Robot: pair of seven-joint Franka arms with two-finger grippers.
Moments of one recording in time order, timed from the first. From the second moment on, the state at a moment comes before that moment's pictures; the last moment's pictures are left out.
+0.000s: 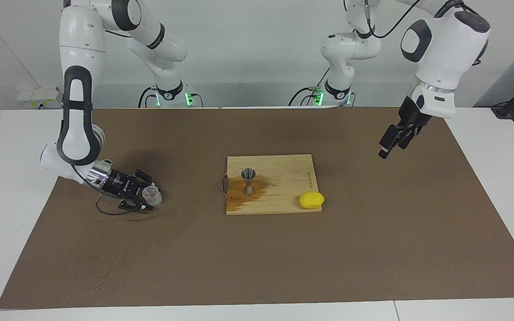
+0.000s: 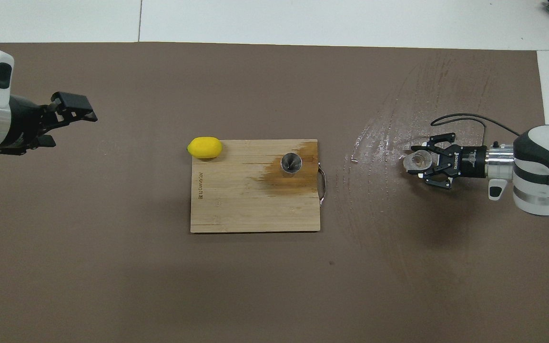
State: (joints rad) left arm -0.01 -0.04 -0.08 -1.79 -0.13 1.94 -0.41; right arm -0.32 0.44 0.08 -1.99 1.05 2.04 0.83
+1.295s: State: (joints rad) left arm 0.06 -0.07 -0.09 -1.59 -0.02 1.47 0.08; right arm 0.06 0.32 0.09 -1.81 0.98 2.24 1.30
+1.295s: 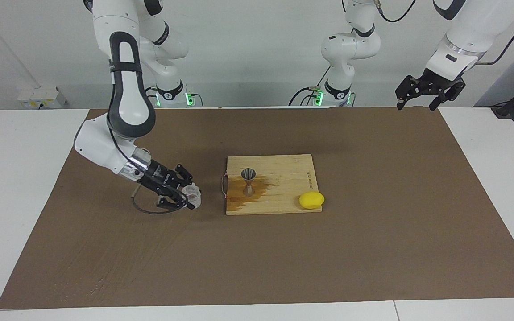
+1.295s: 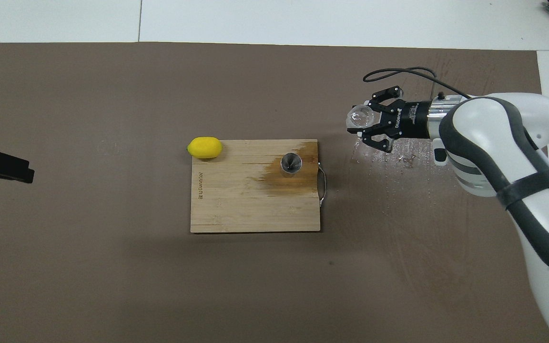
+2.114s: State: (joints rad) left arm 0.06 -0.07 -0.09 -1.59 -0.02 1.46 0.08; right arm 0.29 0.38 0.09 -1.62 0.36 2.19 1.72
